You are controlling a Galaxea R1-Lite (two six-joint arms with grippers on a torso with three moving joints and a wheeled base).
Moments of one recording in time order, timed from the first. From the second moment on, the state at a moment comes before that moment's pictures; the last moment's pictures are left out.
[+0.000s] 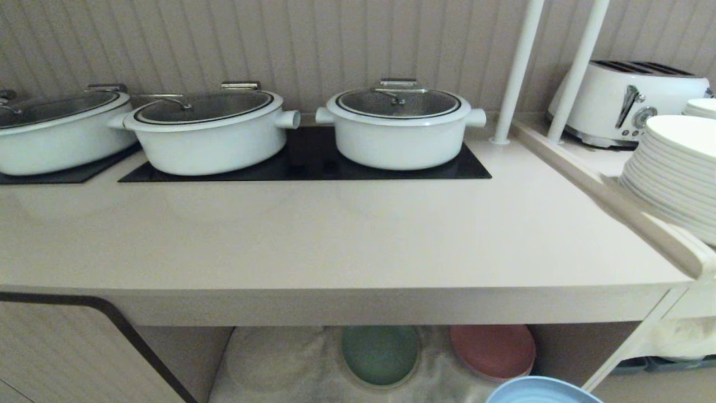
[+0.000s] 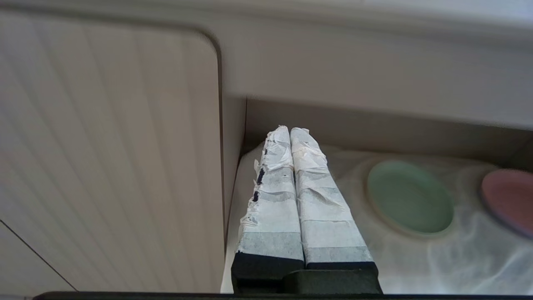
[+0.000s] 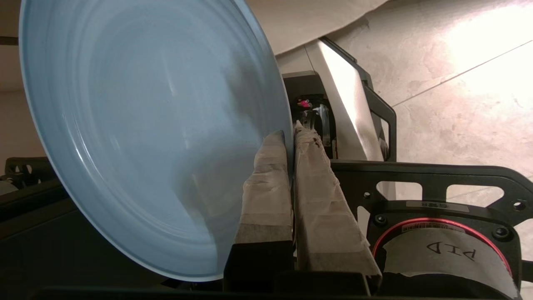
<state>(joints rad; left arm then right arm) 0.00 0.00 0.00 0.00 0.03 -0.11 0.22 0.90 -0.29 0.38 0.23 0.51</state>
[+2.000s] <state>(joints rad) 0.00 0.00 0.00 0.00 0.03 -0.11 0.22 0.89 -0.29 0.39 0.24 0.52</state>
